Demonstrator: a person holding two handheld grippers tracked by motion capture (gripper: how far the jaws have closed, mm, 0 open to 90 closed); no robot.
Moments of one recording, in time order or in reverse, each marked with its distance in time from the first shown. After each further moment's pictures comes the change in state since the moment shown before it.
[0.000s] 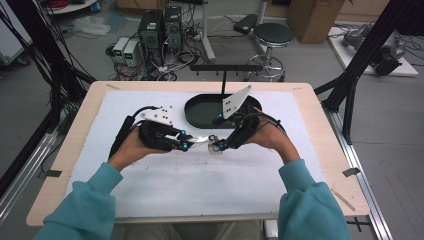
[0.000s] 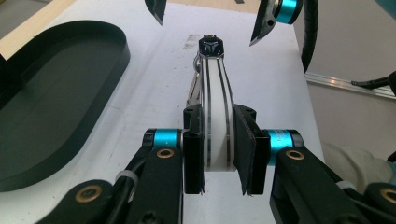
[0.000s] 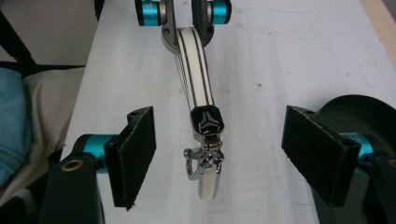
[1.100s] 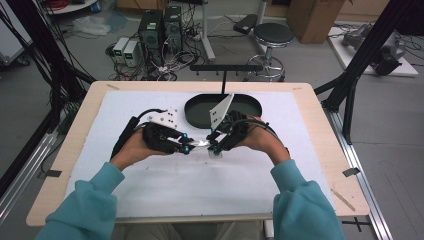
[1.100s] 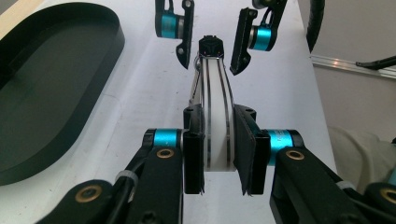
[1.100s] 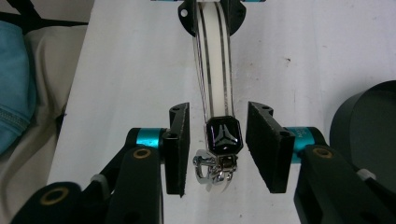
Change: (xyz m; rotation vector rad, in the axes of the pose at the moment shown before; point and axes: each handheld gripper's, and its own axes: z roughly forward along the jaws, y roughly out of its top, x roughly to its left) left arm 0.000 -0.001 0.010 0.066 -0.006 0.028; right arm 0.004 0.006 0.029 0.161 0.068 -0.047
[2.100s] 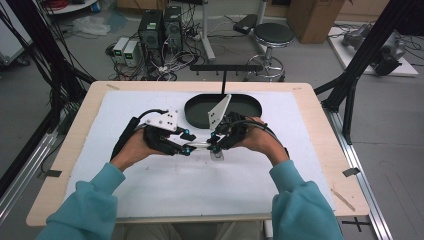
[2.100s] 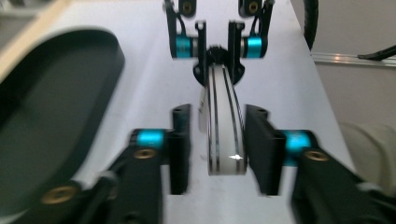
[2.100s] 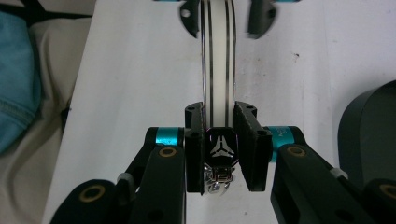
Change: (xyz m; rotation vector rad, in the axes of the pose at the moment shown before) left arm 0.005 -0.003 0.003 -0.075 0.008 0.133; right arm 0.002 0.002 0.002 0.028 0.020 0.011
